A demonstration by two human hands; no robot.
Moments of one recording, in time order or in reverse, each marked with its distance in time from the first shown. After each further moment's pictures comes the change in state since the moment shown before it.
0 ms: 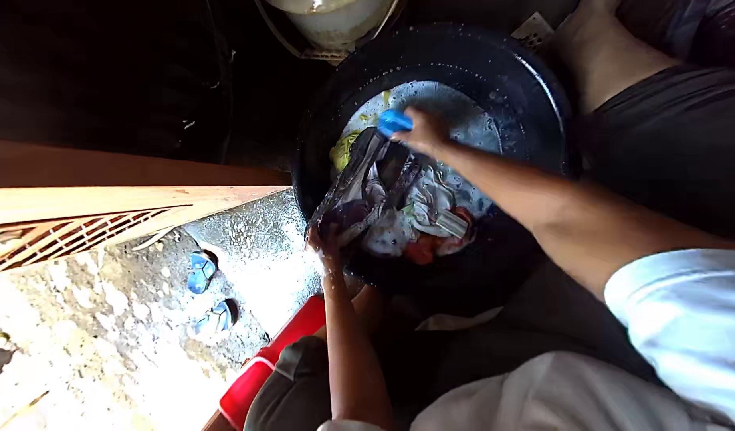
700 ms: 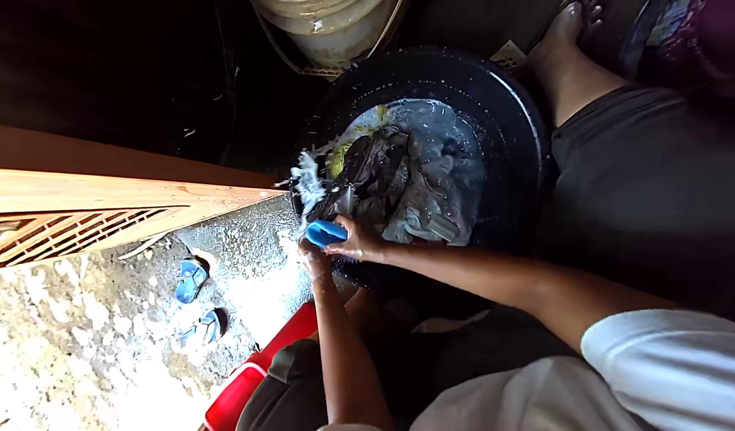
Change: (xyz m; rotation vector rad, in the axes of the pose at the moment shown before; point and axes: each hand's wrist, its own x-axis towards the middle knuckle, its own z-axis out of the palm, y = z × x) left_hand -0.003 -0.003 -0.007 -0.128 -0.014 0.029; right_hand -0.149 -0.106 0.104 0.475 -0.323 -0.162
